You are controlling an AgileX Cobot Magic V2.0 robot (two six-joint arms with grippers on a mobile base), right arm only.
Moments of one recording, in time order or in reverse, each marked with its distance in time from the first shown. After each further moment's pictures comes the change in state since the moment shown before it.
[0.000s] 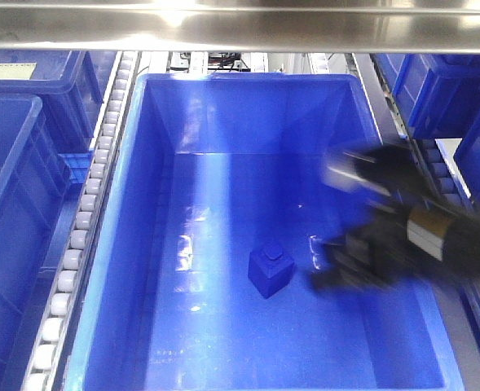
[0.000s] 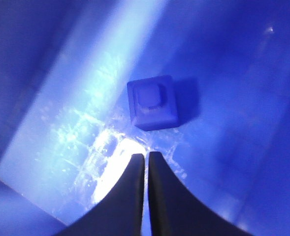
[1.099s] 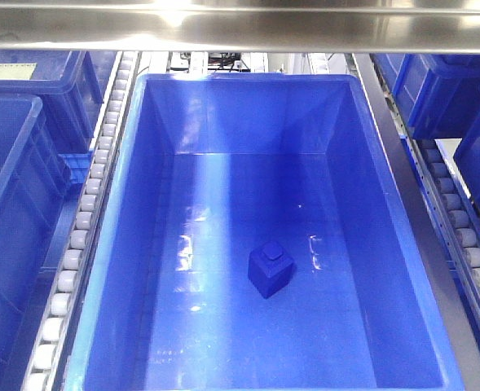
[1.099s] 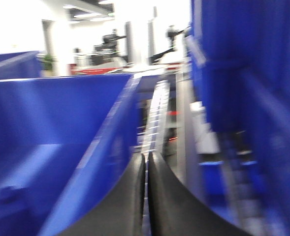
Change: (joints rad) arm -0.461 -1.103 0.814 -0.108 -0.539 0.010
